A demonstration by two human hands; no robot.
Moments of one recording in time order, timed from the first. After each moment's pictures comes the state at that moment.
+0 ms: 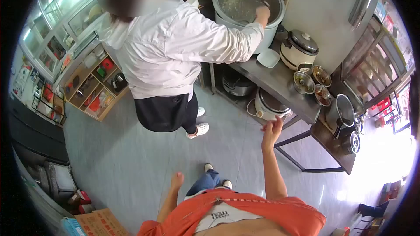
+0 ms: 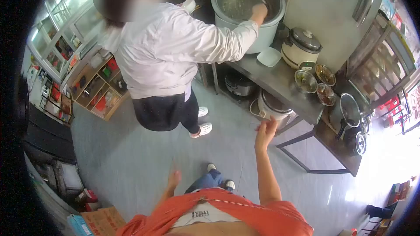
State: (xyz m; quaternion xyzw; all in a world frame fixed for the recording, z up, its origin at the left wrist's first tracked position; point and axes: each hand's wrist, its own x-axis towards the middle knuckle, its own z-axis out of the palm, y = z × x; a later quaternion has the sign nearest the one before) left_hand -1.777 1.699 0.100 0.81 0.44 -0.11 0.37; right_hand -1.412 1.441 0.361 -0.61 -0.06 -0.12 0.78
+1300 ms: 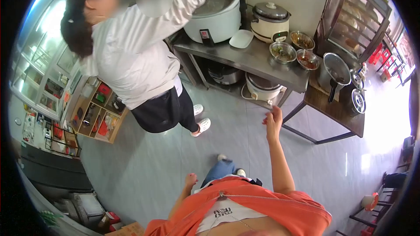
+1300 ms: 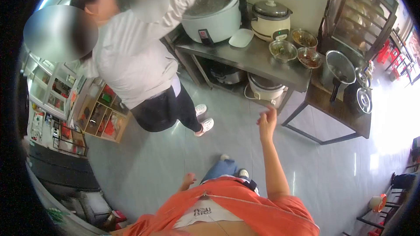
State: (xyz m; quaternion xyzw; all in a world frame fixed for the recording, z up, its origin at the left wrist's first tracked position) left_hand -1.781 1.653 0.096 0.79 0.38 -0.19 0.45; right_hand -1.434 1.337 0.329 -0.62 0.05 -0.04 0.78
